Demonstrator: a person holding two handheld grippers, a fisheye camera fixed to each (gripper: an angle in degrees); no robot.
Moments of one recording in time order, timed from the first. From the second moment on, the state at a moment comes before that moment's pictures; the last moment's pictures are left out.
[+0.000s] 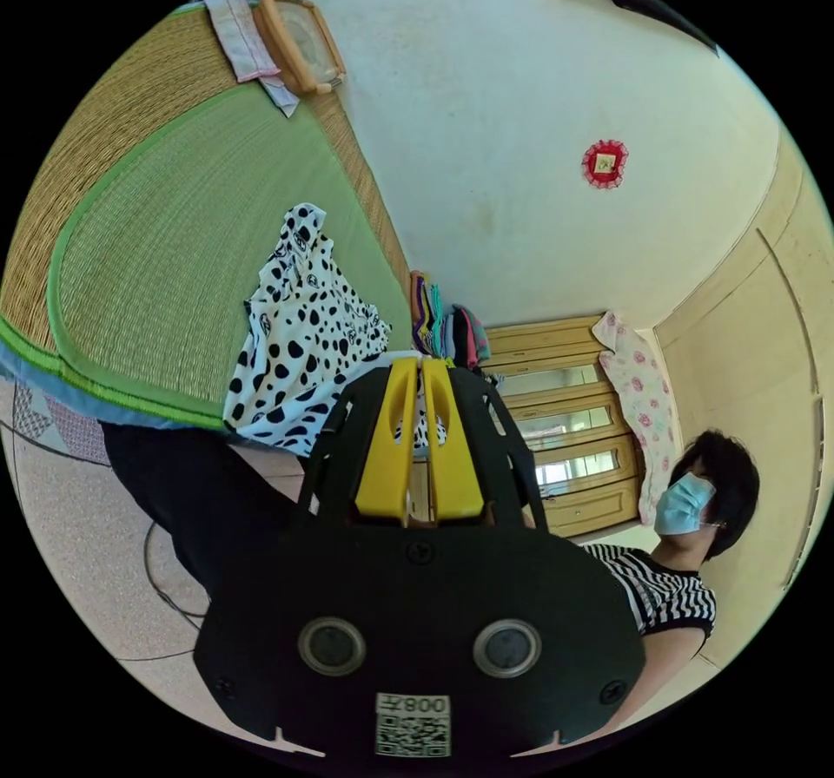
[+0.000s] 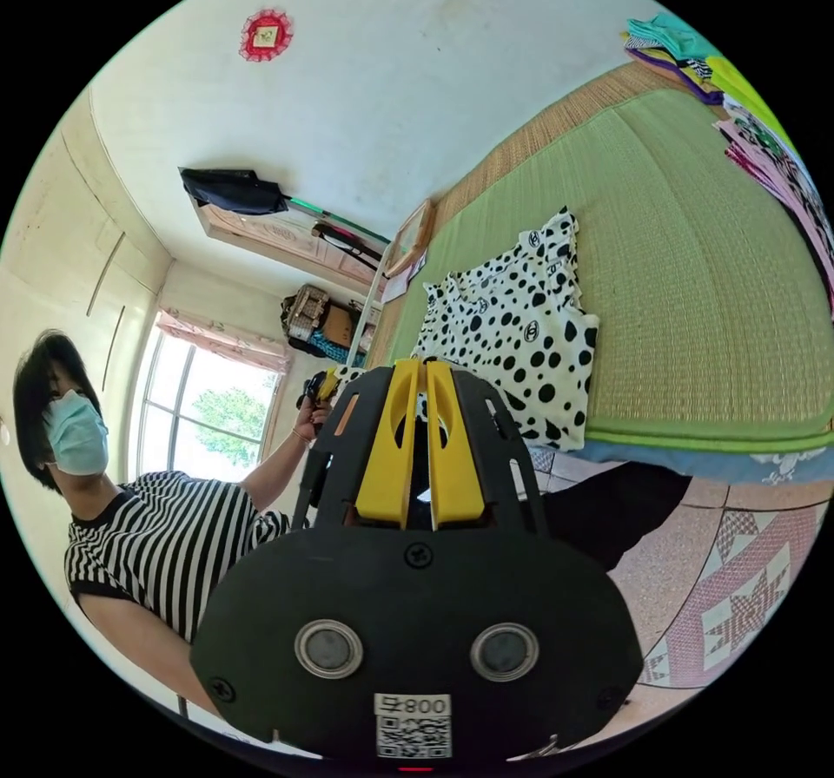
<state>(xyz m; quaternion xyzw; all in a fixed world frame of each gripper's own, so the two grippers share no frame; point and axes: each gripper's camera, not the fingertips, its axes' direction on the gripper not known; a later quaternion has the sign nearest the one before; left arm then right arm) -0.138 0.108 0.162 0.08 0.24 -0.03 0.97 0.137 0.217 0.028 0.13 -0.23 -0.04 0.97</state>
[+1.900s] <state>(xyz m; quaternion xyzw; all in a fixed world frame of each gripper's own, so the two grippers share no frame) -0.149 -0.419 0.238 0.06 0.14 -0.17 0.97 0.274 -0.182 0.091 0.05 -0.27 0.12 0.95</state>
